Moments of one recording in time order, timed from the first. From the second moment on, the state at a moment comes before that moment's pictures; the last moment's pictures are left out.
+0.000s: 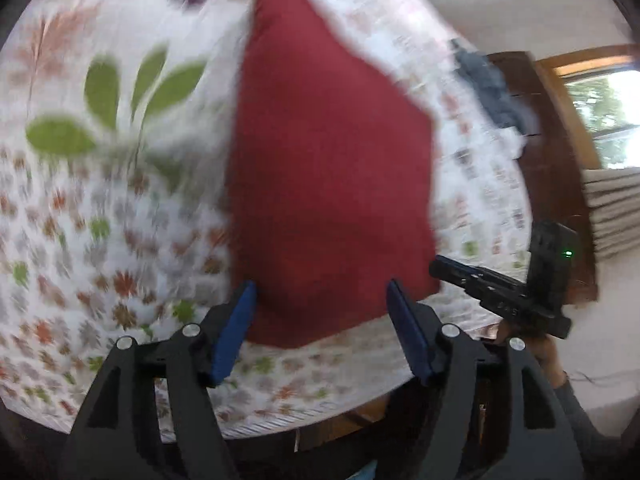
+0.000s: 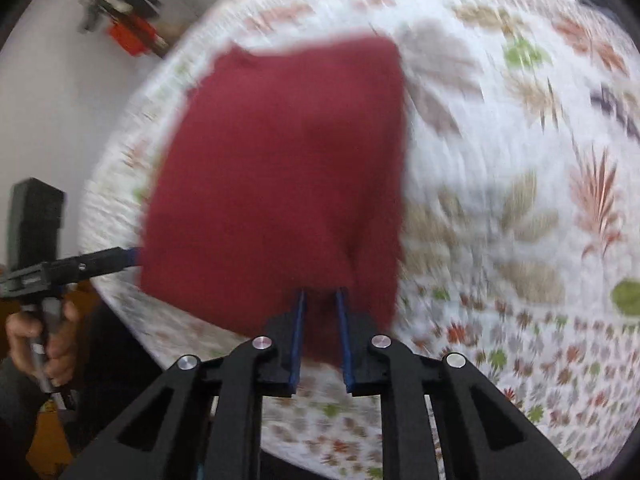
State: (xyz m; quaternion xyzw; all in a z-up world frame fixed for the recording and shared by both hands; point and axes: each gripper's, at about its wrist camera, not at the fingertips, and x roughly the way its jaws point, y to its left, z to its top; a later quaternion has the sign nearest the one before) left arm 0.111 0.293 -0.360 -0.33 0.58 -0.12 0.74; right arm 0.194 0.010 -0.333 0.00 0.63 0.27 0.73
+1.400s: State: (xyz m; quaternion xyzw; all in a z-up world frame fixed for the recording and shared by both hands) left arm -0.114 0.227 -0.011 -0.08 0.46 0.02 0.88; right arm -0.049 0.011 -0.002 -0.08 0.43 0.11 0.89
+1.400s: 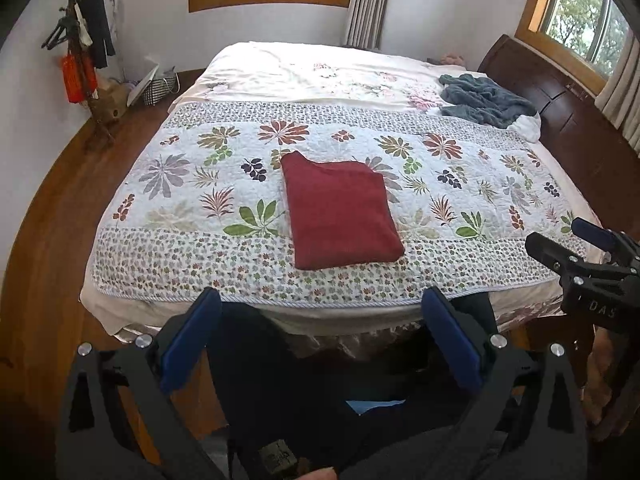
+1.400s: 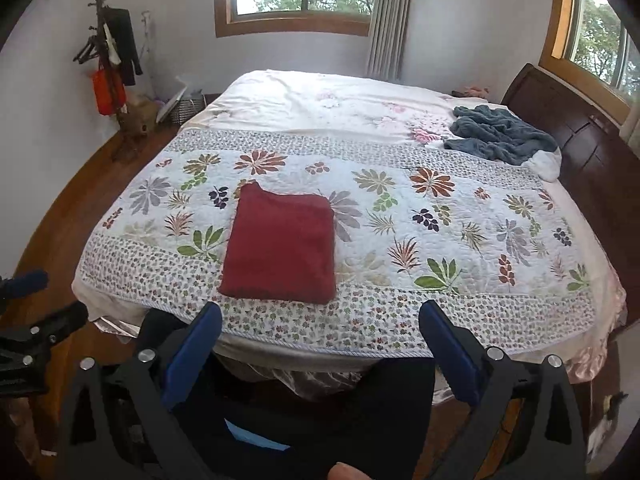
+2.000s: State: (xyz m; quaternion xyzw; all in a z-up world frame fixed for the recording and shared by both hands) left arm -0.103 0.226 -0.013 -0.08 0.47 0.02 0.88; right arm -0.040 0.015 -0.005 -0.09 0.43 0.11 0.89
